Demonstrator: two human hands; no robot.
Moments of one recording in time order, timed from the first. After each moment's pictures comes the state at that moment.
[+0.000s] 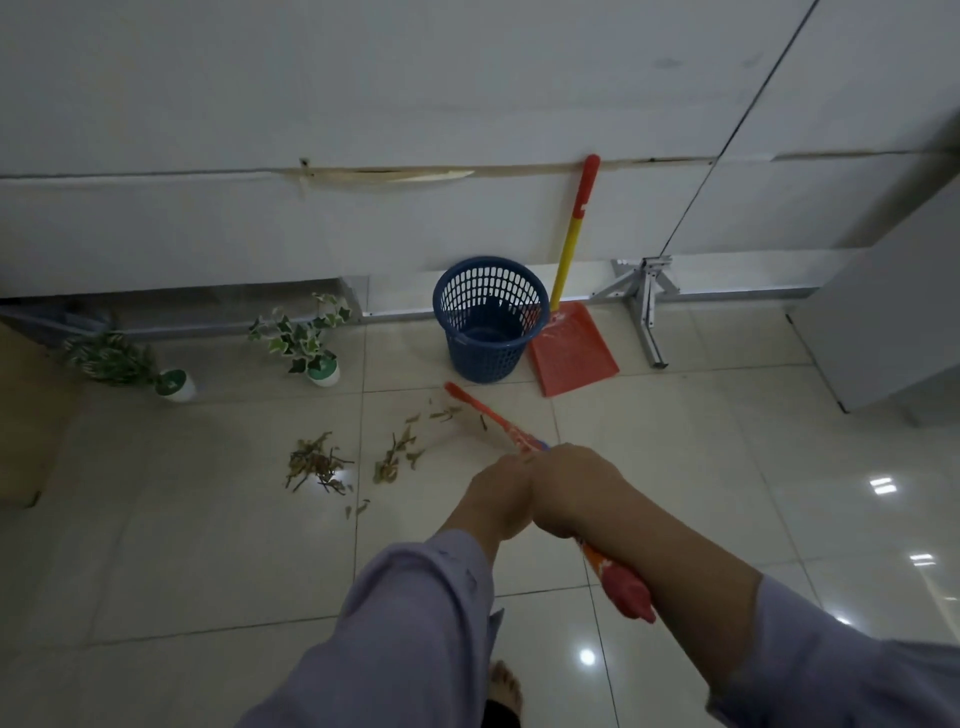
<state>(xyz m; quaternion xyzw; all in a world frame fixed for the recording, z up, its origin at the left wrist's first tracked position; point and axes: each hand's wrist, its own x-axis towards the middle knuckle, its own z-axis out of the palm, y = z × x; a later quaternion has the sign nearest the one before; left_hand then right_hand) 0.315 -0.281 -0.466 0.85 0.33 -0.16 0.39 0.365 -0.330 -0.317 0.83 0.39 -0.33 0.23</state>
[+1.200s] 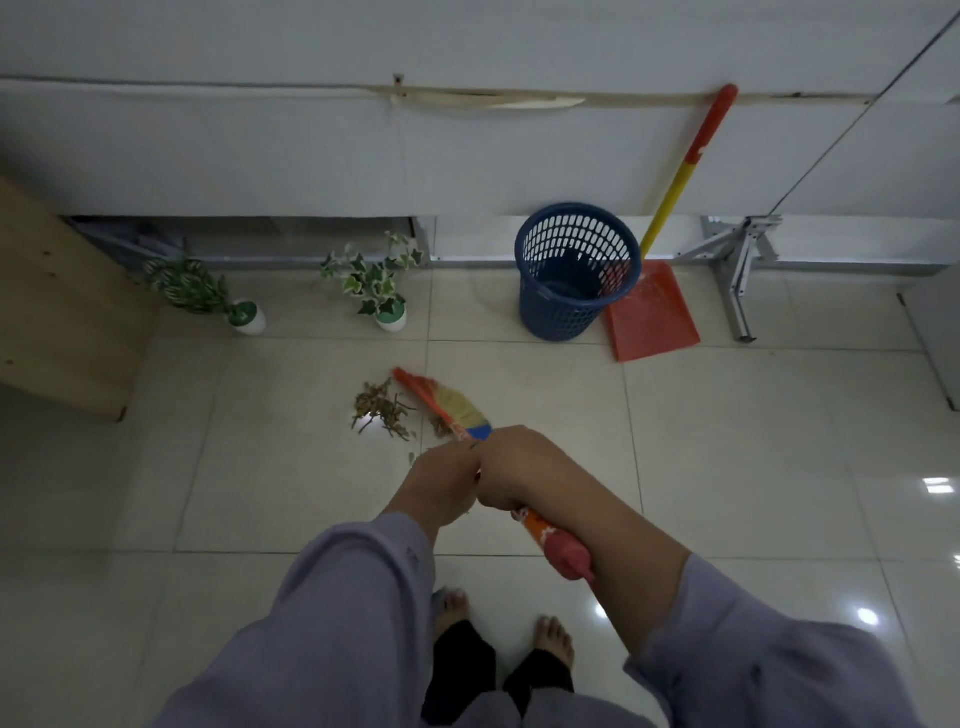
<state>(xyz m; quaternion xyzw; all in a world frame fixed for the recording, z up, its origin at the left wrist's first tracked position) 0.130 -0.185 -0.520 0.82 0.43 -0.18 0.33 0.223 -0.223 -0.362 0.74 0.49 -0.42 0.20</state>
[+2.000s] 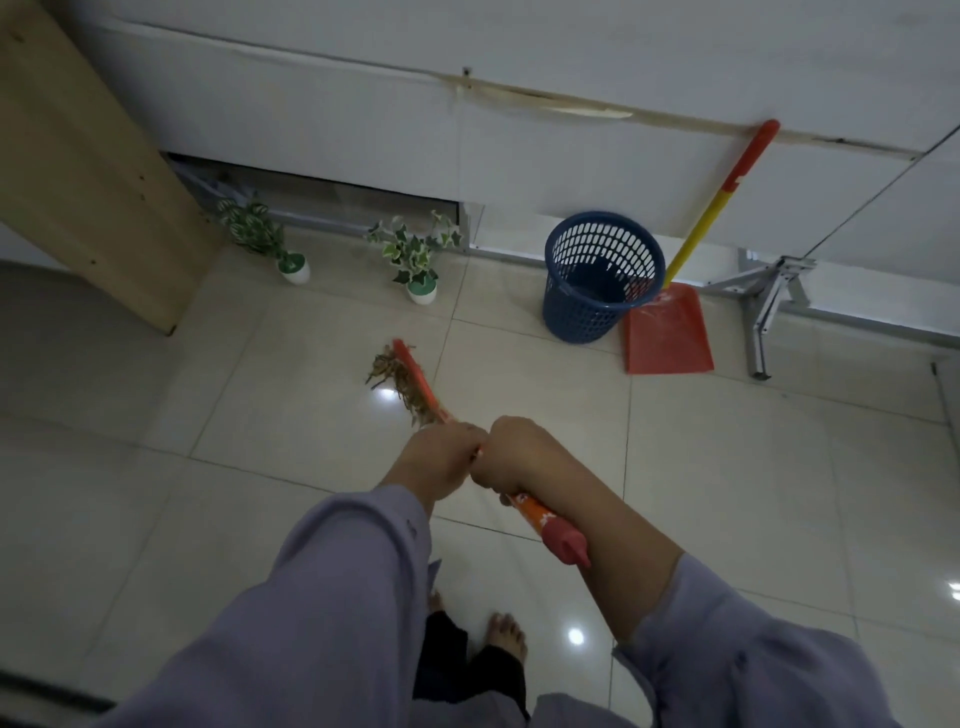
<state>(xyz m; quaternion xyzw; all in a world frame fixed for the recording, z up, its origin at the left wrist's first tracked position) 0.125 -0.272 -0.478 0.87 0.42 -0.12 0.21 0.231 -0.314 -0.324 0.74 0.48 -0.46 0.11</state>
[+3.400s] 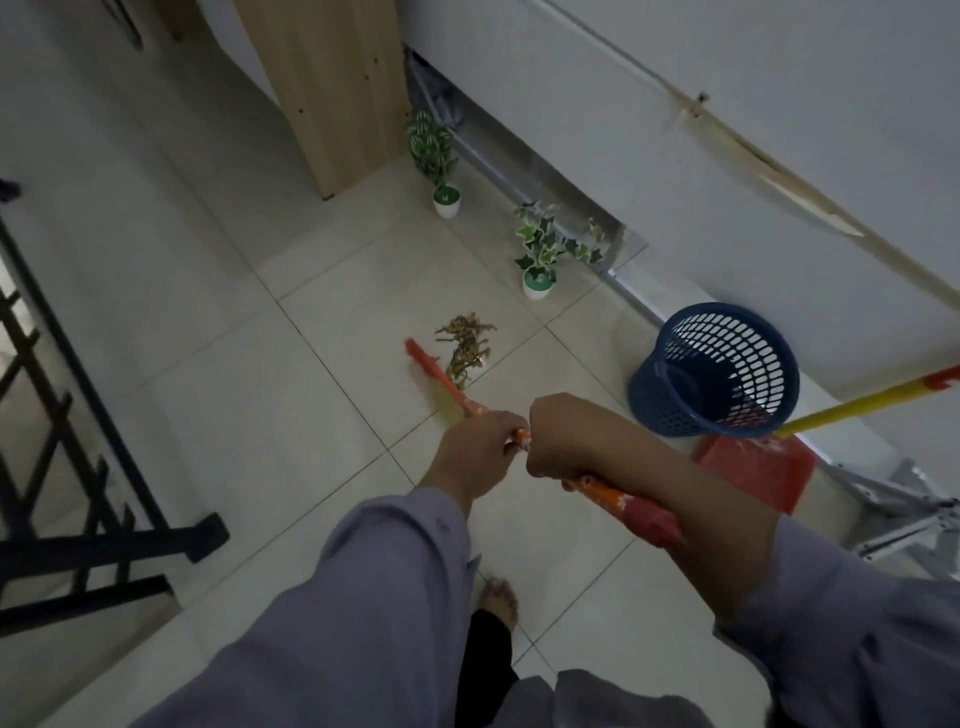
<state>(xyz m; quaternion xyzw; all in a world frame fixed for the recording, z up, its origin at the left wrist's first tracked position) 0.249 -0.272 -0.468 0.65 0.69 0.18 0.27 0.348 -0.208 -0.325 0.45 0.77 -0.30 0.34</state>
